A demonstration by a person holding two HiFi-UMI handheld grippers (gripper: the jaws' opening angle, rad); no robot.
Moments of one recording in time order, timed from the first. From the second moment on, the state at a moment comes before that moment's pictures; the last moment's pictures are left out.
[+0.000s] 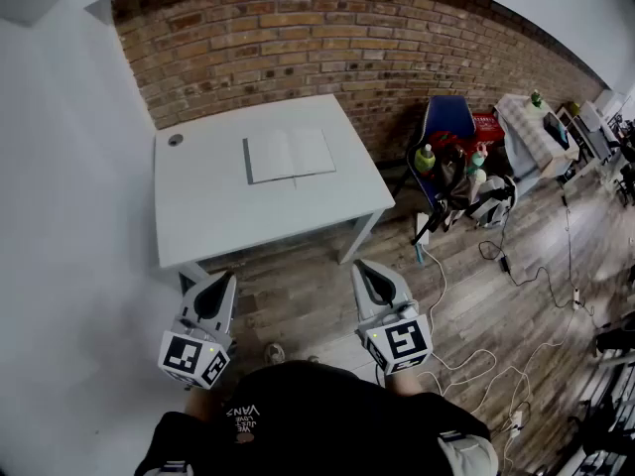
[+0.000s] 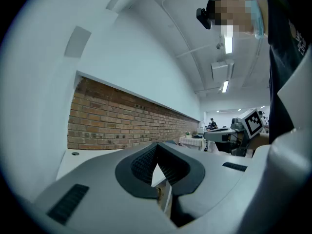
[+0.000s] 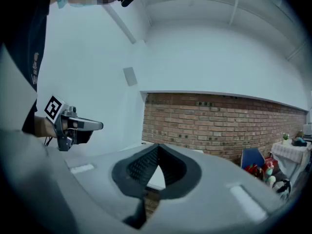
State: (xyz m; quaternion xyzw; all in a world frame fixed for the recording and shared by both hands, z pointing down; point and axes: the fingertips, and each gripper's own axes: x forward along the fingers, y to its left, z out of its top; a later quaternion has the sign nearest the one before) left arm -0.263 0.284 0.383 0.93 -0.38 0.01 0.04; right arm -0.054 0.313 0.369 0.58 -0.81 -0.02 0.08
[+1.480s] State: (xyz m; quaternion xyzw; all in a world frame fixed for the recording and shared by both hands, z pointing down) left arm -0.249 0.203 0.396 0.93 -0.36 0.02 0.04; right arm -0.022 0.242 0.382 0.62 -0.79 0.01 0.05
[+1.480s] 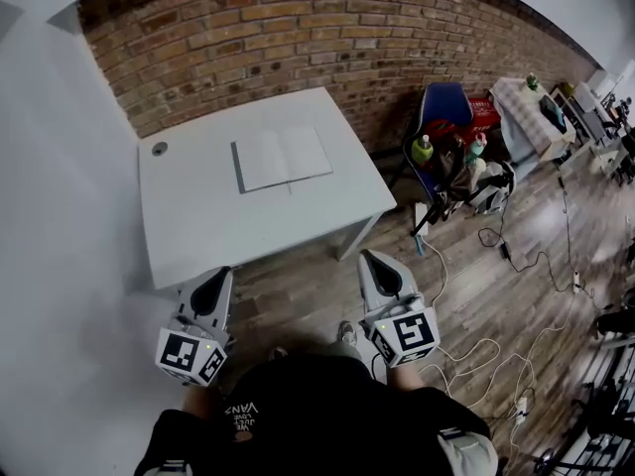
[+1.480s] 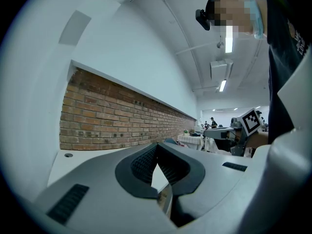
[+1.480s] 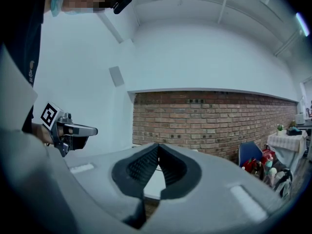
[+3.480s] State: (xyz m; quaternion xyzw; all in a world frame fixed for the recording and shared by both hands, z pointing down) left arm -0.021 0.162 0.398 0.87 -0.48 0.01 0.05; right arm 0.189 0.150 0.393 0.48 -0.88 0.01 0.05
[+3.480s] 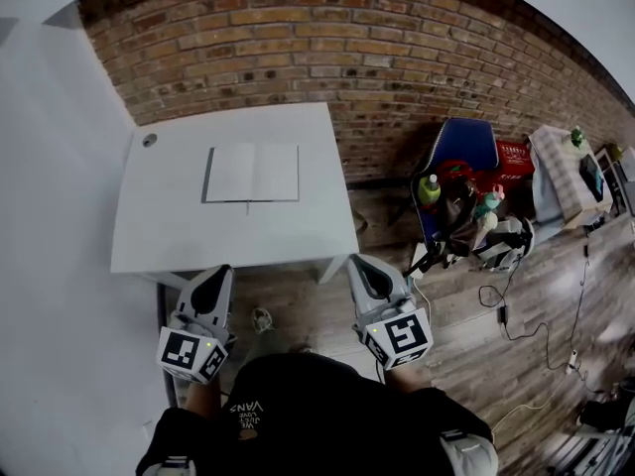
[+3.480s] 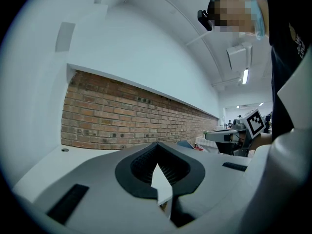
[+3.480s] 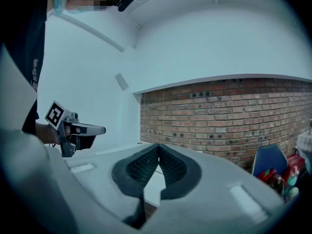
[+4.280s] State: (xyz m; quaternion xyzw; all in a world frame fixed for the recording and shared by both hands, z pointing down) left arm -0.100 0.034 0.398 0.88 -0.46 0.02 0.05; right arm 0.110 0.032 0.392 0.50 -0.86 0.03 0.06
